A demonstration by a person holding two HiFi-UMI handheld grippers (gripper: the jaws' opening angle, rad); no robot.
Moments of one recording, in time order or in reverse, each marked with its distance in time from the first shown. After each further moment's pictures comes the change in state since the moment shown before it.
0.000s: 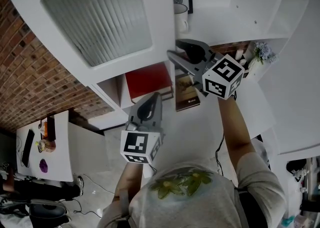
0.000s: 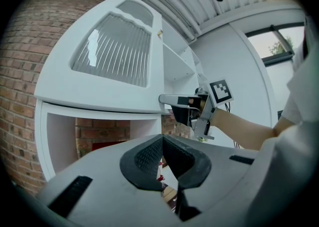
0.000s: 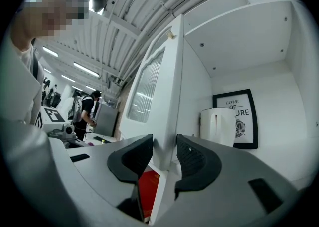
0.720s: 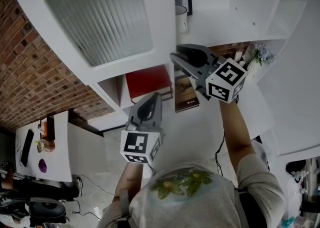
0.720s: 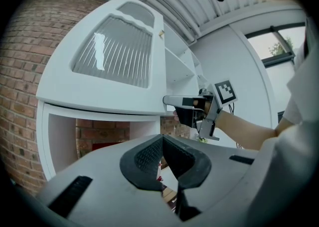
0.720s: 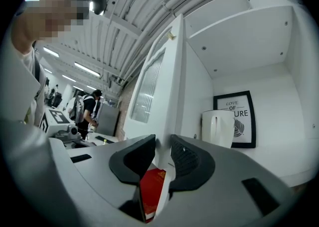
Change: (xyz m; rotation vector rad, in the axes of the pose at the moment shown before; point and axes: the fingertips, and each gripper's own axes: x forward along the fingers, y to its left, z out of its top) left arm -0.004 -0.002 0.004 -0.007 -0.017 0.003; right arm -0.013 0.009 0.004 0.003 0.010 0.011
